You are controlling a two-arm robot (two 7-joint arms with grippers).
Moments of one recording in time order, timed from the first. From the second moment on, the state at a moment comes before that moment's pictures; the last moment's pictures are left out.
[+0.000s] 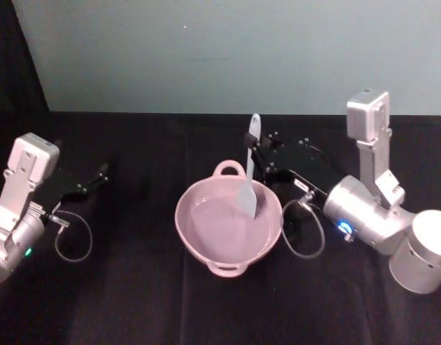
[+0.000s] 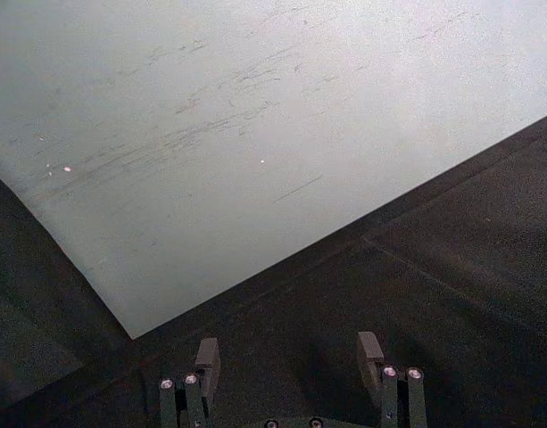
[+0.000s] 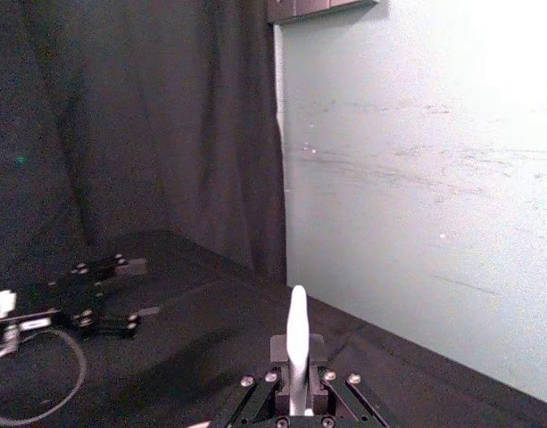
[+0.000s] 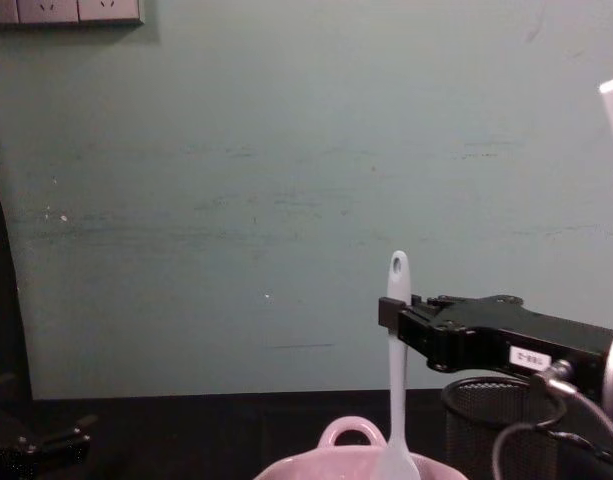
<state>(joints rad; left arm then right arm) -0.20 0.60 0.45 -1.41 -0.25 -0.12 0.03 0.27 0.35 -0.40 -1.50 0.38 -0.02 0.41</state>
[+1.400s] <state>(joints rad) -0.20 0.60 0.45 -1.41 -0.25 -0.12 0.03 0.32 0.28 -0.49 -1.44 0.37 -0.04 0.41</state>
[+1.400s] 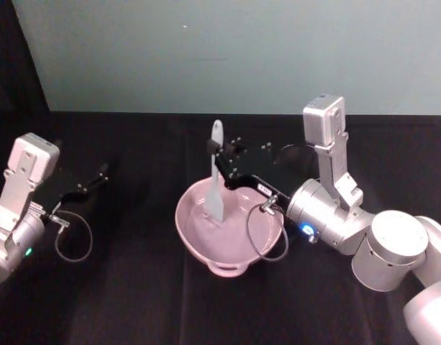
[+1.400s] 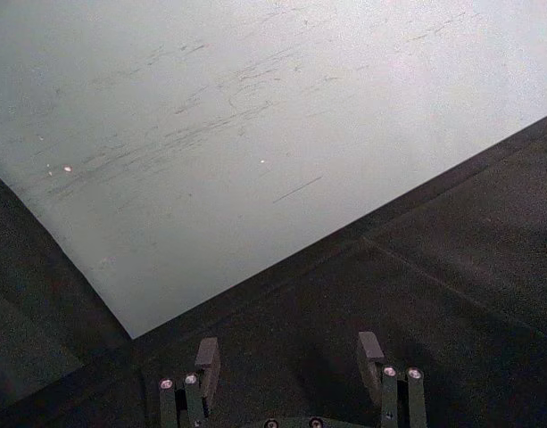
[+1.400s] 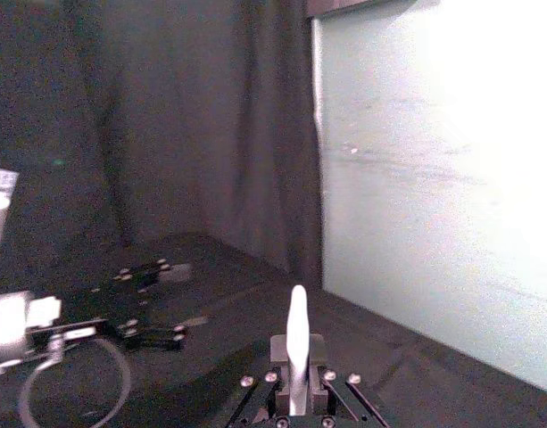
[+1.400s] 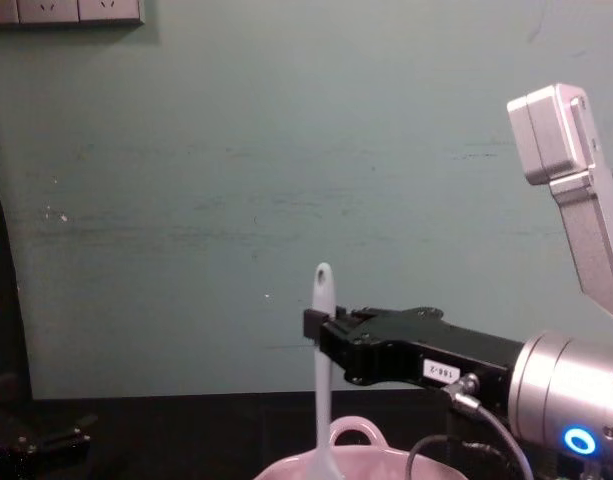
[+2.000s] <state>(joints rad) -0.20 0.60 0.45 -1.41 -0.25 -0.12 0.03 0.26 0.34 -0.42 -1.51 0.27 -0.04 0.36</state>
